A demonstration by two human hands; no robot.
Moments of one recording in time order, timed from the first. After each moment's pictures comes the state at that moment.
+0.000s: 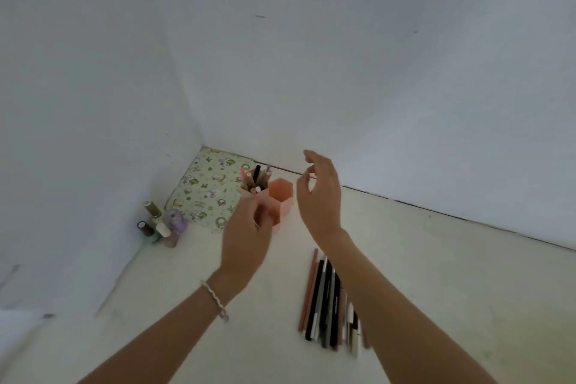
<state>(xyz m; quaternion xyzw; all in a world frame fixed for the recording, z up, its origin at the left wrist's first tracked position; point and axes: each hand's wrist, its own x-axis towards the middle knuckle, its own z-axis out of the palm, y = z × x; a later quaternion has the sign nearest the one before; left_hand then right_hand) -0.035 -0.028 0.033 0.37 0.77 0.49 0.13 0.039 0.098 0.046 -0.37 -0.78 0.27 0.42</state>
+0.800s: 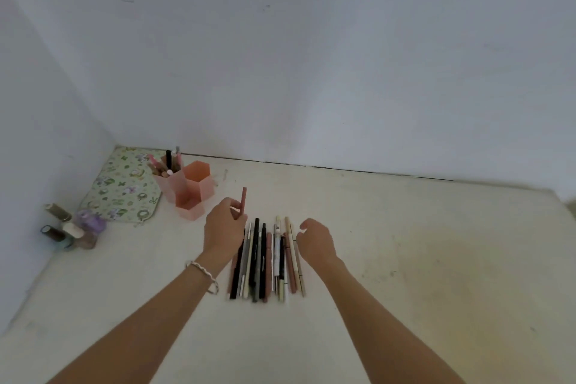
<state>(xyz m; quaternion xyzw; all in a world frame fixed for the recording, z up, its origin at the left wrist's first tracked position) 0.060 0.010 0.006 0.34 0.82 0.37 0.26 0.237 0.077 -0.017 -0.62 -0.70 0.34 0.03</state>
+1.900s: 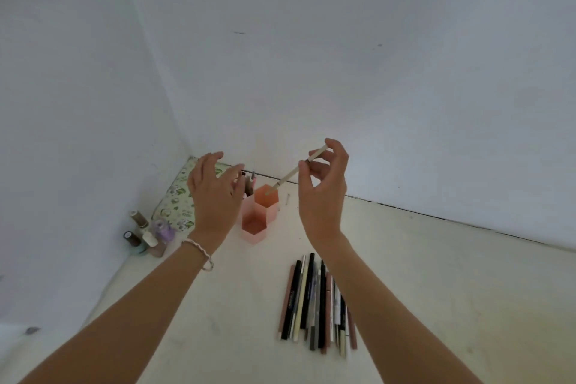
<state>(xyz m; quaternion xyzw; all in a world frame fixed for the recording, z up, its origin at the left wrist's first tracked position) -0.100 0.015 0.037 0.44 0.80 0.36 -0.15 0.059 0.088 0.099 -0.36 -0.65 0.42 0.53</state>
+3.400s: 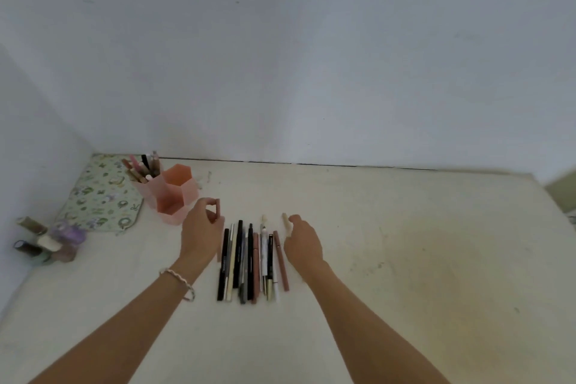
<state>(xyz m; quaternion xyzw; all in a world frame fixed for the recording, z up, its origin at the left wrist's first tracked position) 0.052 0.007 0.003 0.37 0.82 0.38 0.24 0.244 0.069 -0.029 -0.60 -0.73 0.32 0.07</state>
